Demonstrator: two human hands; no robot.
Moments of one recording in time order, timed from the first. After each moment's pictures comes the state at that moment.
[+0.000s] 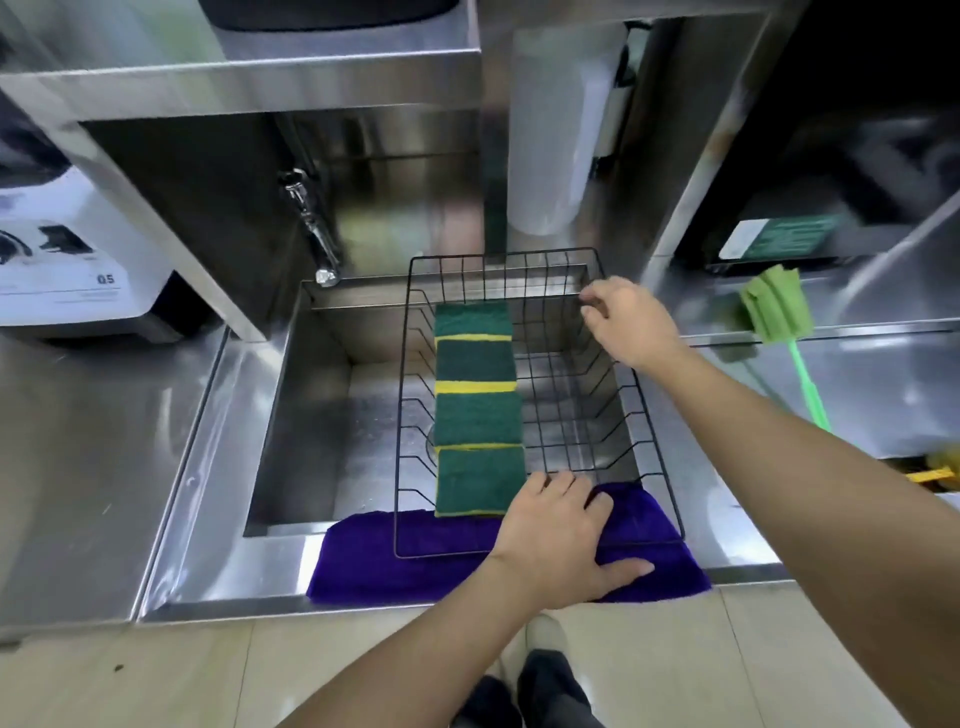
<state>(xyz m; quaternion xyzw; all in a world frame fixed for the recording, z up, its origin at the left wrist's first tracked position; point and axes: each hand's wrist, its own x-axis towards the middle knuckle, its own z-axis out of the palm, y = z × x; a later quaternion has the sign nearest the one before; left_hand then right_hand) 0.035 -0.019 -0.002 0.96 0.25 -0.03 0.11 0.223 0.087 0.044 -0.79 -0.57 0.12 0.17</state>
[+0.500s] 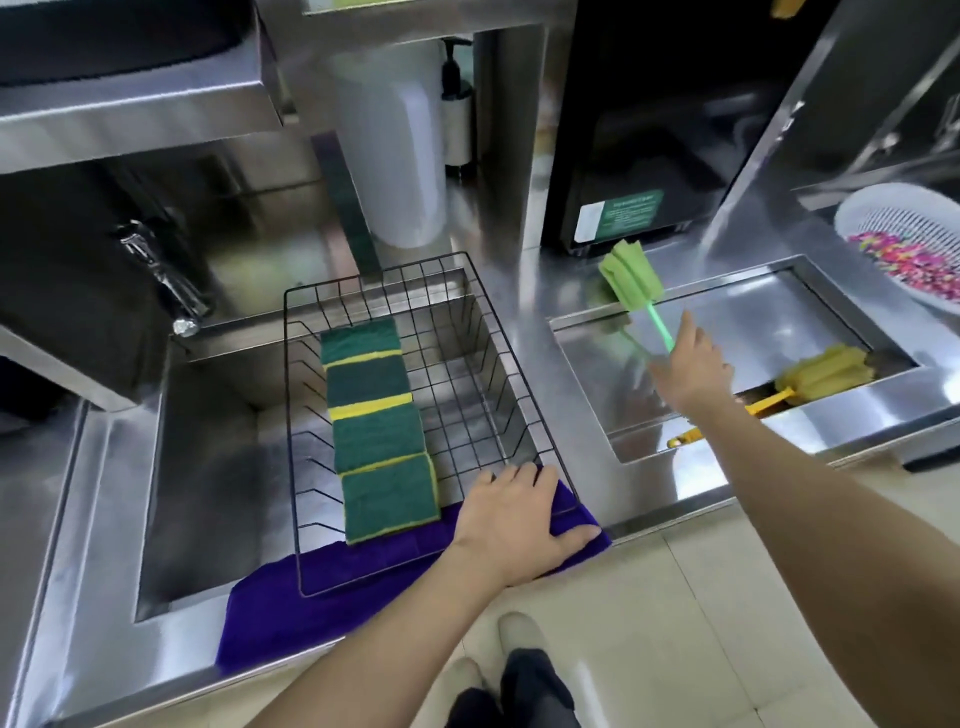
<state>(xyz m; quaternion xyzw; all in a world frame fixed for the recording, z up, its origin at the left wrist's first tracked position) 0.077 -0.031 -0.003 0.96 0.24 -0.08 0.12 0.336 -0.054 -0.005 -0.95 -0.25 0.13 0.11</state>
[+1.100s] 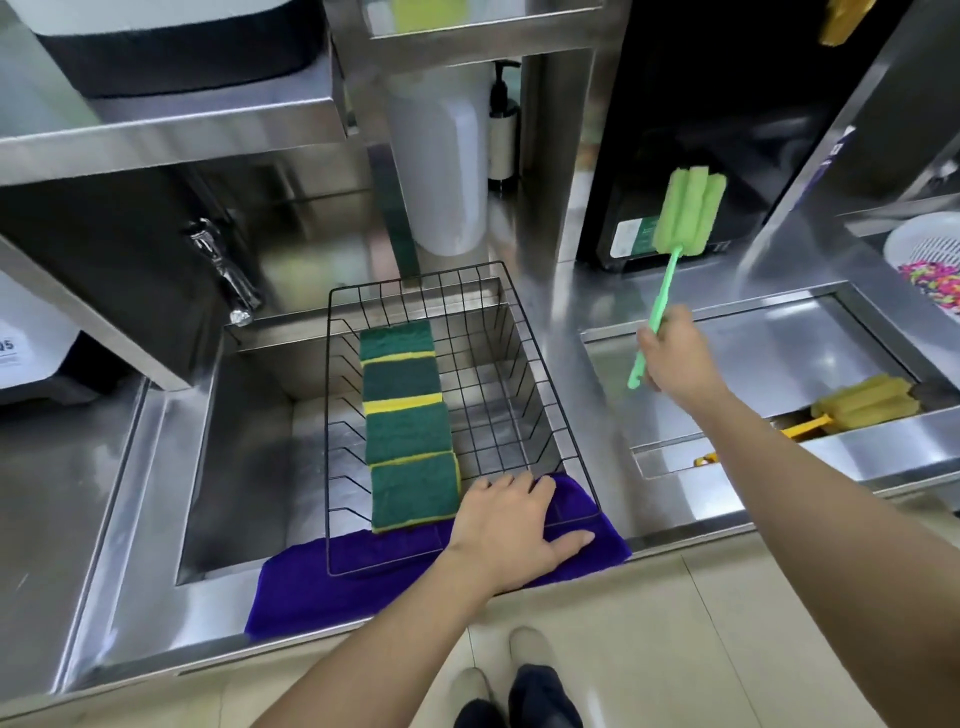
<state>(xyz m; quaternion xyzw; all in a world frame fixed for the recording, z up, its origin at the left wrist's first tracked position) 0.058 -0.026 -0.007 0.95 0.28 -0.06 0.10 0.308 -0.013 0.027 -0.85 -0.31 0.19 0.38</state>
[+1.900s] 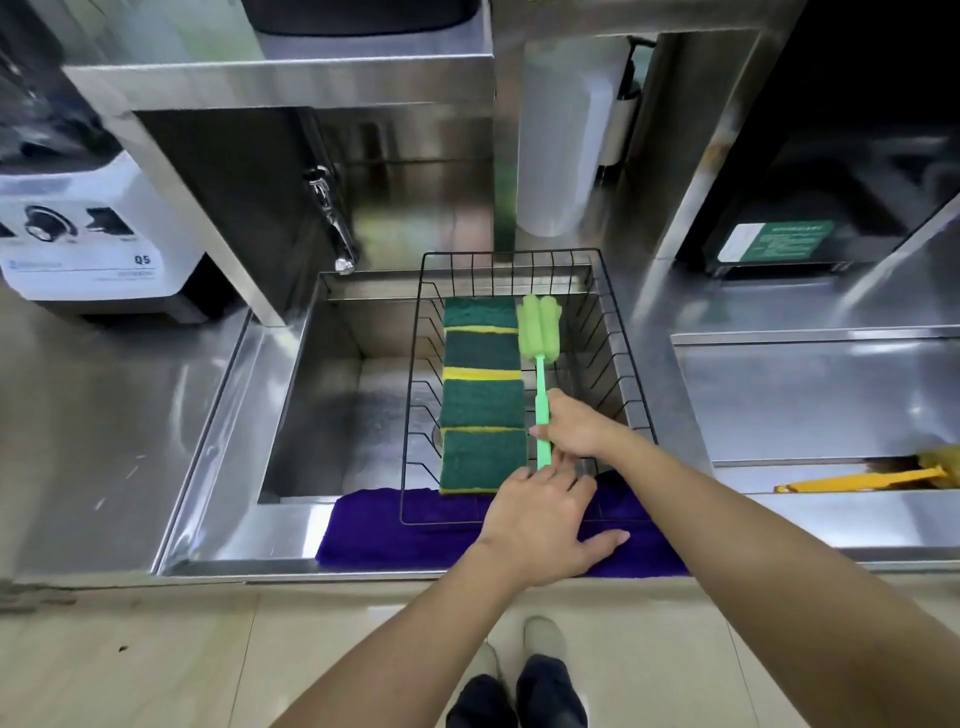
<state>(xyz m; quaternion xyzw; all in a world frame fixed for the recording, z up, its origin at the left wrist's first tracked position) 0.021 -0.026 -0.004 0.95 0.30 0.00 0.13 0.150 0.038 -0.018 -0.74 -0.49 0.46 0.07</state>
